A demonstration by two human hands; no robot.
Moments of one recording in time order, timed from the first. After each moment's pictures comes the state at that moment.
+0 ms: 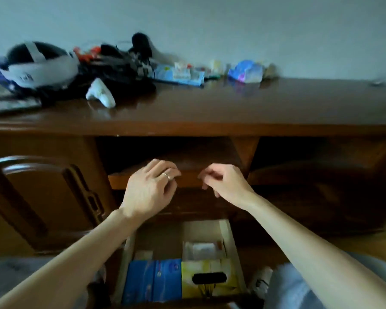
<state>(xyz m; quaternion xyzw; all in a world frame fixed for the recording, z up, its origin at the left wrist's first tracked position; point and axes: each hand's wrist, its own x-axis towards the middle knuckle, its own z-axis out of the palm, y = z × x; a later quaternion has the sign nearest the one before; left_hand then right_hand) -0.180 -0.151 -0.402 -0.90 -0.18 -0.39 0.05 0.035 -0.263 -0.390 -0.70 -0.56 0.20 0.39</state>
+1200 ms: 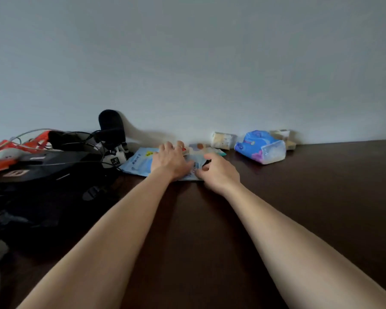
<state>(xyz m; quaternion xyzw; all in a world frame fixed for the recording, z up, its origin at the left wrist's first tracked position) 0.161 0.247 -0.273 -0.88 -0.43 -0.20 -0.01 0.260 0.119 -0.281 -0.83 -0.44 0.06 0.34</state>
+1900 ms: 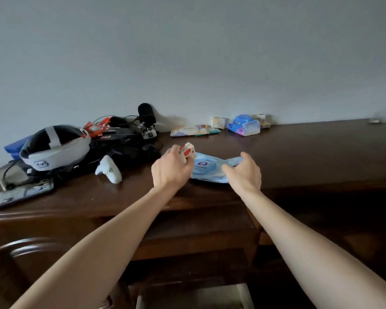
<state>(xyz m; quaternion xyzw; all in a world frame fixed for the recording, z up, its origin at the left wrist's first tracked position) -0.042 -0.029 -0.254 -0.81 -0.43 -0.39 -0.07 0.099 -0.152 -0.260 -0.83 -0.27 0.05 0.49</state>
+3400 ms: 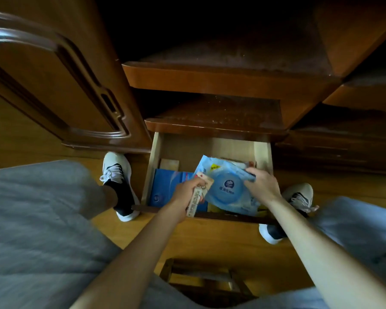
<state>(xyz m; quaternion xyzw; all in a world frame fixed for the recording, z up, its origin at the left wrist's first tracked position) -0.202 -0.224 -0.634 -0.30 -0.60 -0.11 -0.74 0.026 -0.302 -0.661 -0.86 -0.42 0.27 0.09</state>
